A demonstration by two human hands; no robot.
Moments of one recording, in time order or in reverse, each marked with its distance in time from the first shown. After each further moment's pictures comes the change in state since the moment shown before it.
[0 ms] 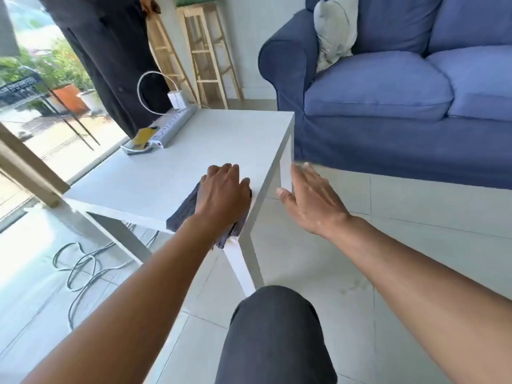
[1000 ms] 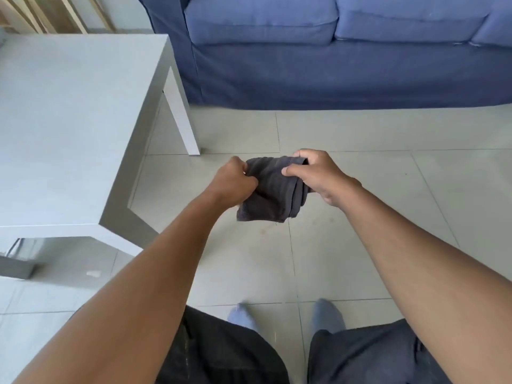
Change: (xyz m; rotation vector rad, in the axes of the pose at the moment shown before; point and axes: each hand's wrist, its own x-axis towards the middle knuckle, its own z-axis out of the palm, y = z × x) left_hand -0.020 0.170 0.145 -0.683 -0.725 -0.120; right_hand -0.080 0.201 0.007 0.764 0.011 0.738
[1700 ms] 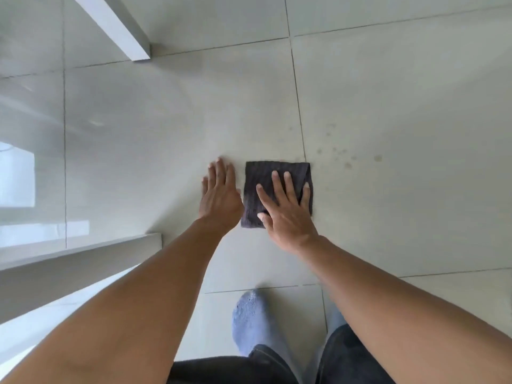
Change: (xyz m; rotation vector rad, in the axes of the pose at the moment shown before) left_hand 0.128 -0.246 0.193 0.638 -0.191 -0.024; right_hand 0.074 0.304 0.168 -0.948 -0.297 -0.122
